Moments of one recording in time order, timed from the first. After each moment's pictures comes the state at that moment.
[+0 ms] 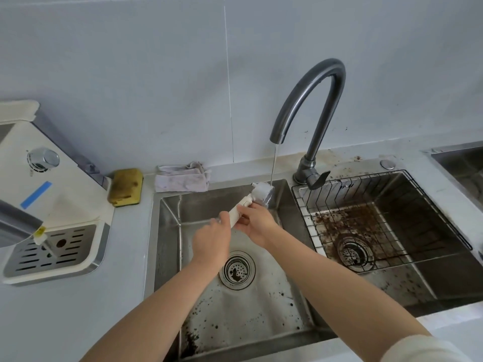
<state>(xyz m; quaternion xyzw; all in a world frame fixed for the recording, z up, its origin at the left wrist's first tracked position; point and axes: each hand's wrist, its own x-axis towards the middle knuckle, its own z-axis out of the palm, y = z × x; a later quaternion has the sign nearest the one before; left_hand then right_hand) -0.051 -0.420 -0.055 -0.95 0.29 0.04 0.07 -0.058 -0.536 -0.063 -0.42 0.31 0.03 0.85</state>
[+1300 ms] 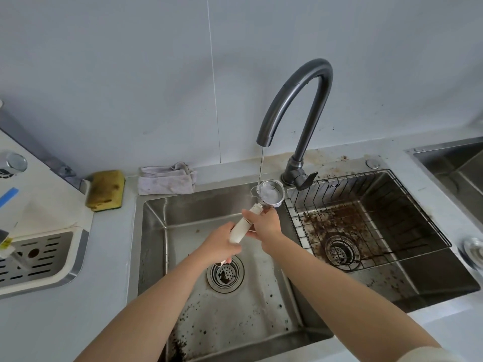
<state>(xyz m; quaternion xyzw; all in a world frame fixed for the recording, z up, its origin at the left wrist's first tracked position) -0.035 -0.446 -0.076 -0.81 0.21 0.41 -0.35 -0.074 -0.565 -0.074 -0.51 0.43 -0.06 0.75</state>
